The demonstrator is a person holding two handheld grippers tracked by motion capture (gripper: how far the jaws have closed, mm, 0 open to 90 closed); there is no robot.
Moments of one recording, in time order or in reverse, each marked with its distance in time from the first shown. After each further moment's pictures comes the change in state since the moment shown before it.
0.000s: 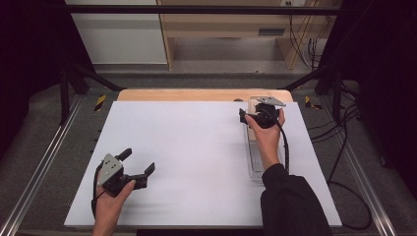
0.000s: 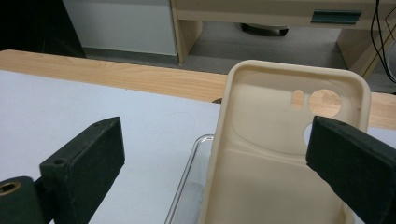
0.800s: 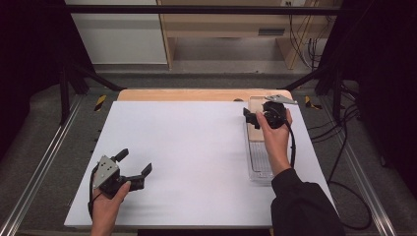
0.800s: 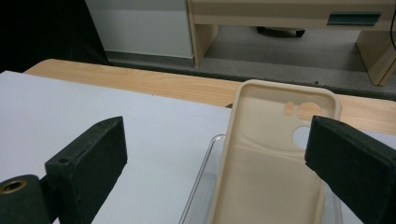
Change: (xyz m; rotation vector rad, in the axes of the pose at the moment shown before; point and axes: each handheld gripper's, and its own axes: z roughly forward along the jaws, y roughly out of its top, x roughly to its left) left arm 0.003 -0.001 -0.009 -0.021 0.019 0.000; right arm -0.002 0.020 -0.043 -0.001 0.070 0.019
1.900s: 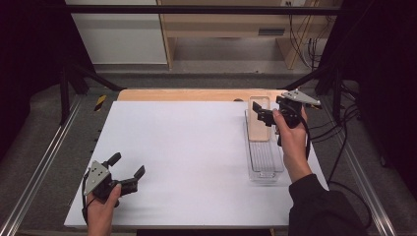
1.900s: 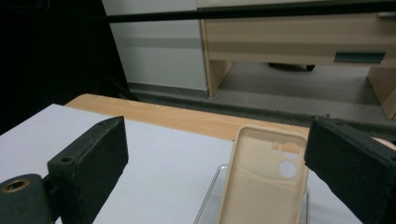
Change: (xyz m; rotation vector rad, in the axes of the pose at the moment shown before) left arm 0.009 -0.011 -0.015 -0.034 0.035 -0.039; right arm -0.006 0.024 -0.054 -0.142 0.070 -0.006
